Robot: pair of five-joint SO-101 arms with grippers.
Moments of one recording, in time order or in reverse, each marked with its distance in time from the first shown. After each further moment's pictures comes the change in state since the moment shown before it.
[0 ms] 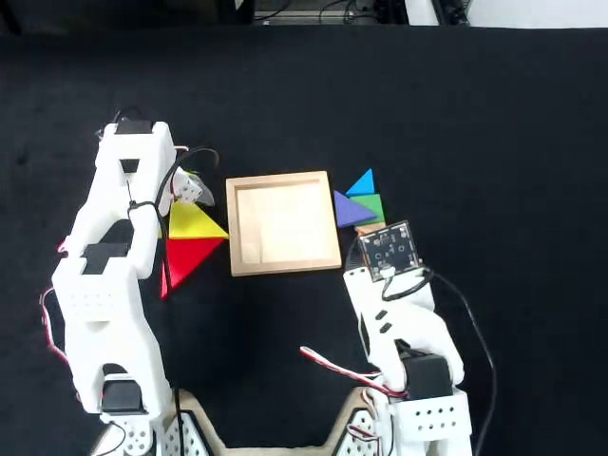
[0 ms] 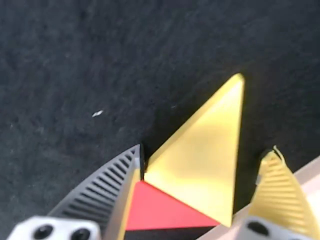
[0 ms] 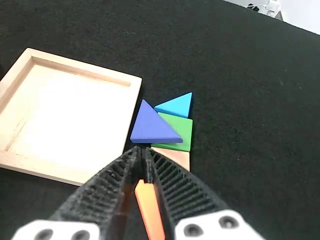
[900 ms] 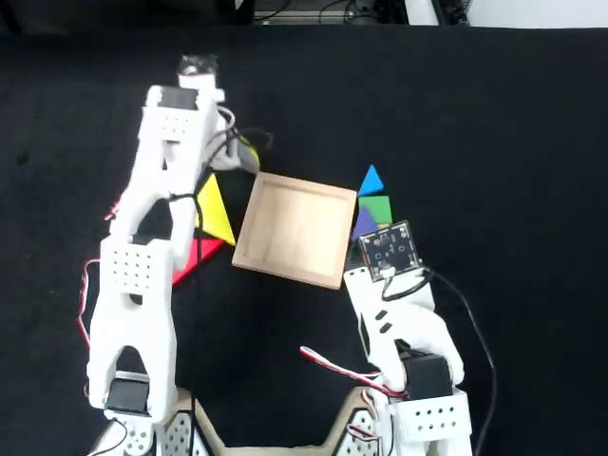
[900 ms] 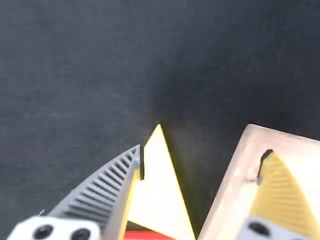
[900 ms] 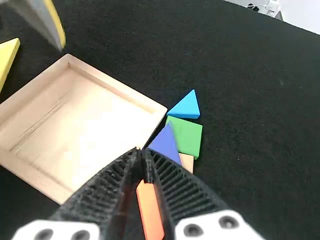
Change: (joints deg) left arm 8.8 18.3 -41.2 8.4 -27.9; right arm 0.0 0.0 0.0 0.0 0.0
